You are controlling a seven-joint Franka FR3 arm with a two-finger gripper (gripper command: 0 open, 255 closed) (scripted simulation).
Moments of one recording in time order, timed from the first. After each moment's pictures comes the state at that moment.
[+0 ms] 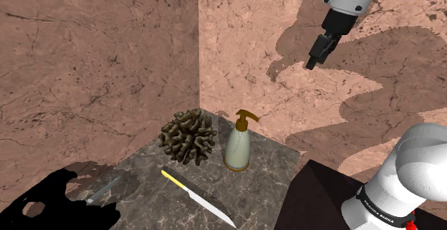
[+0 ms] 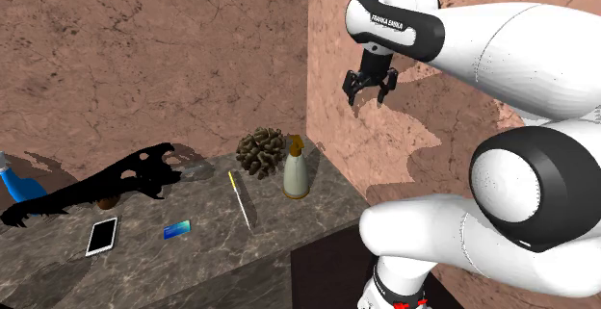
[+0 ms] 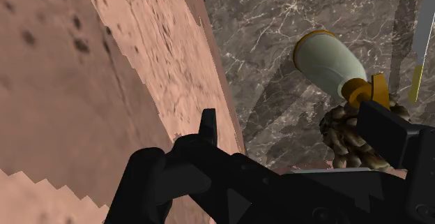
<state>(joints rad) 0.00 -0.80 -0.02 -2.32 0.01 1.69 -0.05</state>
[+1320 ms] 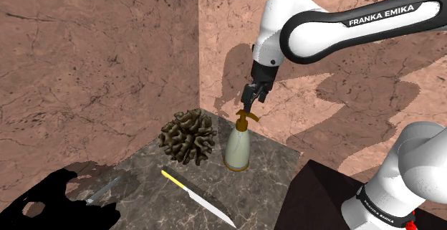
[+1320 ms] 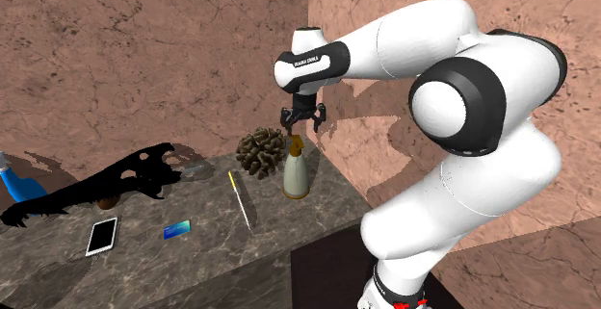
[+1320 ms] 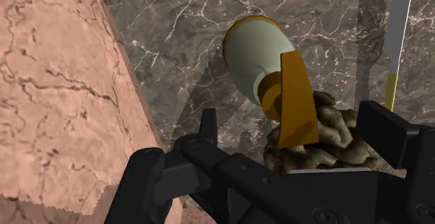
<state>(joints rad) 0.10 -0.37 0.24 -2.33 0.10 2.05 0.19</state>
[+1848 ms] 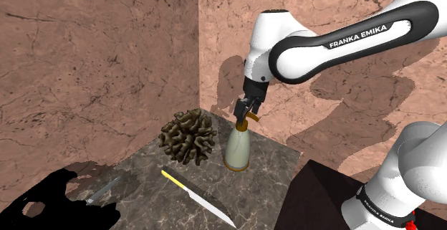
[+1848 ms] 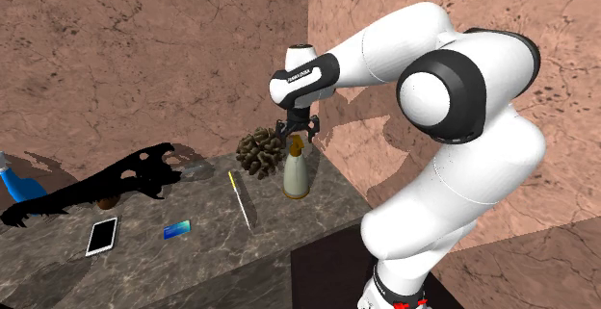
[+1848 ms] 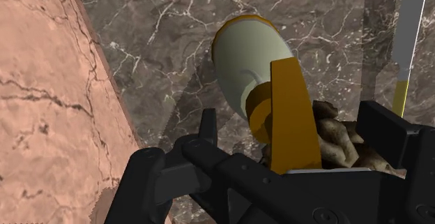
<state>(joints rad) 0.11 -0.28 0.27 -2.37 0.09 2.17 0.22</state>
